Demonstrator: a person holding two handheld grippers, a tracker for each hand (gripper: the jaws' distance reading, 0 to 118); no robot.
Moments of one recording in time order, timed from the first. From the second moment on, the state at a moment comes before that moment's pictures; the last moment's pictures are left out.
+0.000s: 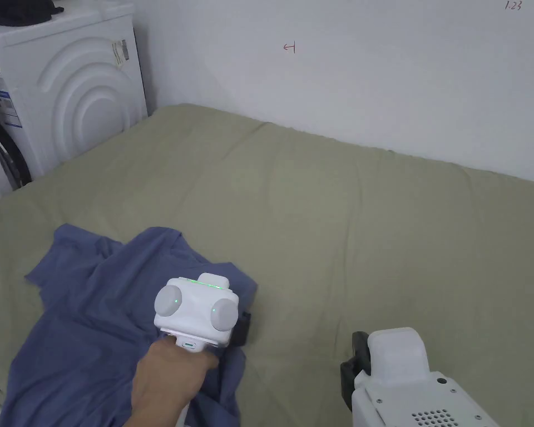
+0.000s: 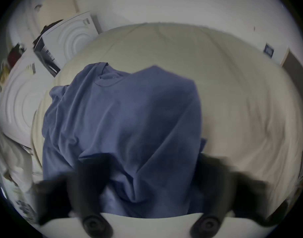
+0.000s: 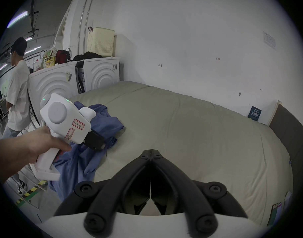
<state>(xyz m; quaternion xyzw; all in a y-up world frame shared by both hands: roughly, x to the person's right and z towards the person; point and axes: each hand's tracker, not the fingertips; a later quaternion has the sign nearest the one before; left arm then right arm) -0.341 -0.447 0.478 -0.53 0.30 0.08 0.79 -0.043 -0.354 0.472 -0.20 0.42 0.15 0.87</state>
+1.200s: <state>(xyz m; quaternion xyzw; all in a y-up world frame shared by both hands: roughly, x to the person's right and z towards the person) 0.050 -0.280 0.220 -0.35 -0.07 0.14 0.92 0.292 -0.340 0.391 -0.23 0.18 0.06 0.95</state>
